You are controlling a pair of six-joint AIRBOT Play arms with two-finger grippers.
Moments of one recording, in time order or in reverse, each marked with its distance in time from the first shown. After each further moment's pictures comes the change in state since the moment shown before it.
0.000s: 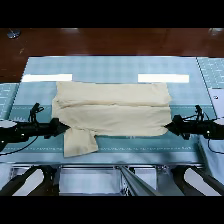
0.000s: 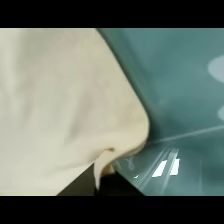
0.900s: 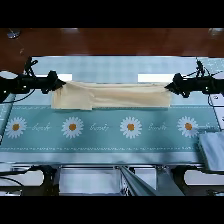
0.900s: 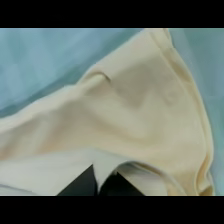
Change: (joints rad) left arm -0.164 -0.502 0.747 -0.018 0.197 -0.169; right arm 0.183 -0.430 0.691 0.035 -0.067 0.086
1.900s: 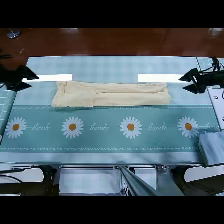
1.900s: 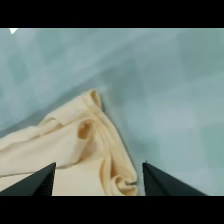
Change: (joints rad) left arm 0.232 0.034 0.268 0.406 -0.290 -0.173; right arm -0.185 -0.164 0.253 -0.108 0.211 0.014
